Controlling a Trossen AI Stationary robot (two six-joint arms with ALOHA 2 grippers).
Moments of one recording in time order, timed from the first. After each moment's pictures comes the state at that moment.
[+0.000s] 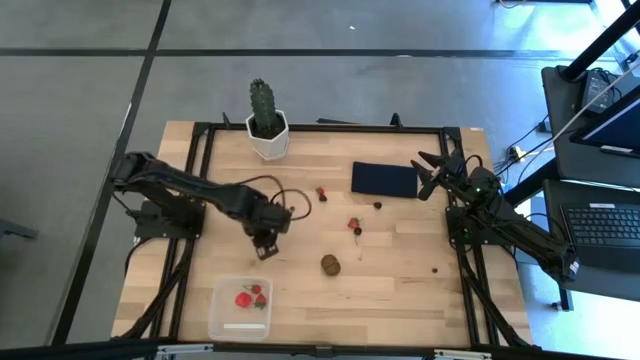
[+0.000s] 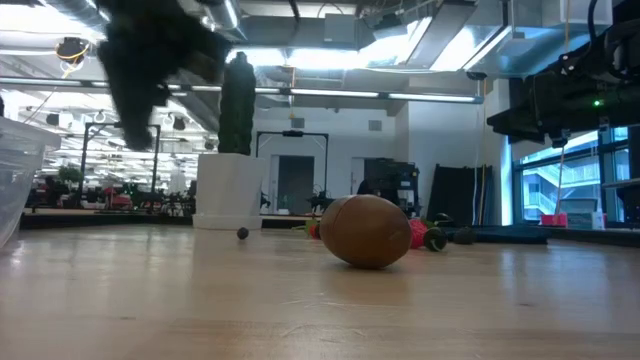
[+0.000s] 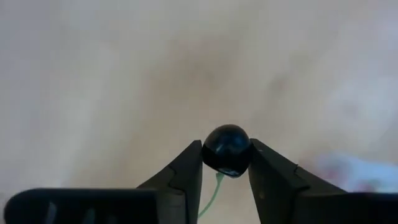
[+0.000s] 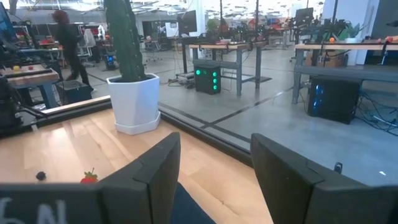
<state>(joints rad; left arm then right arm) -0.20 1.51 1.11 -1.03 0.05 -0.73 -0.64 0.01 0.01 0.03 0.05 0.07</state>
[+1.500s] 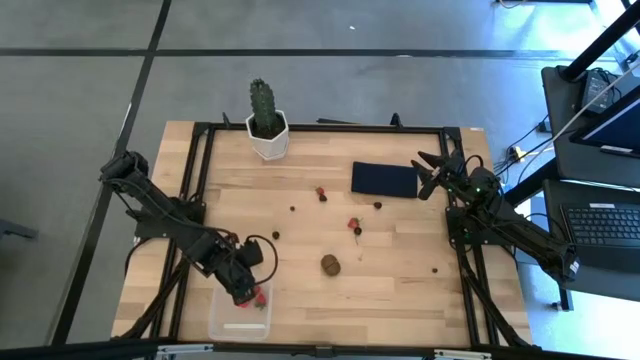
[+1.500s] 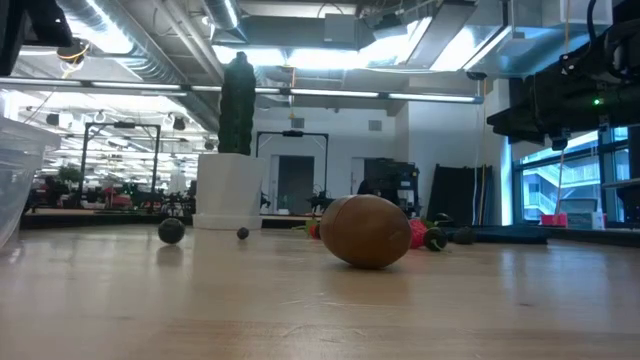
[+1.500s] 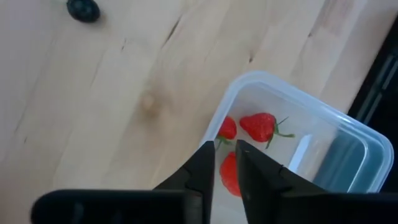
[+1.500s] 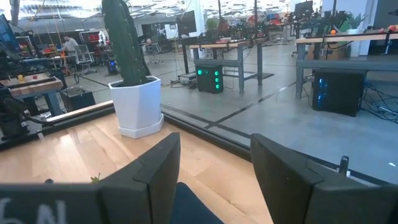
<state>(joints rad) -0.67 1.44 1.11 -0.94 -0.14 -1.15 -0.64 0.01 0.01 0.03 0.05 0.12</state>
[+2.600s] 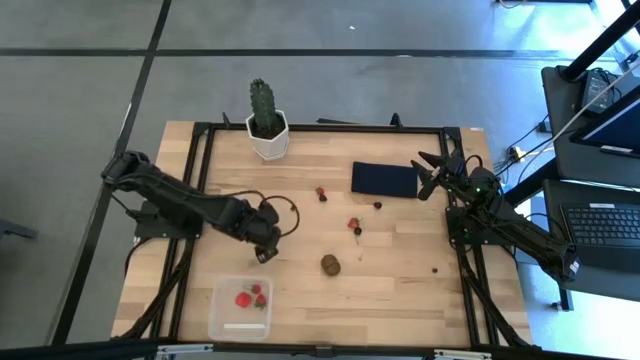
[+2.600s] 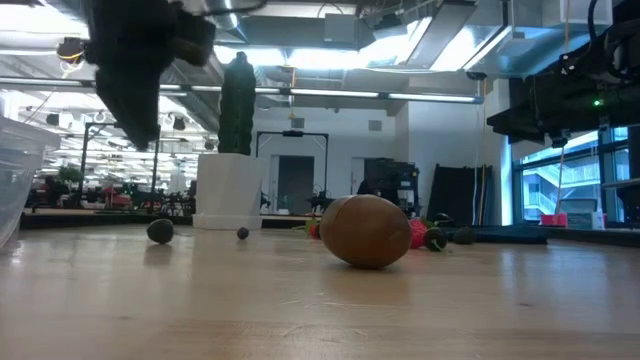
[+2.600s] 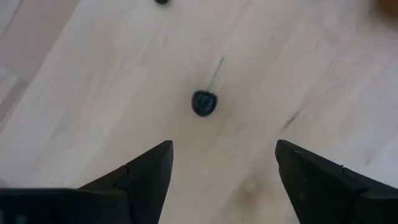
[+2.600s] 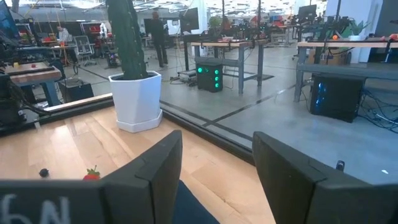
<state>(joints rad) -0.31 1.45 1.04 -0.96 -0.22 -0.93 -0.64 0.01 0.01 0.03 0.05 0.07</state>
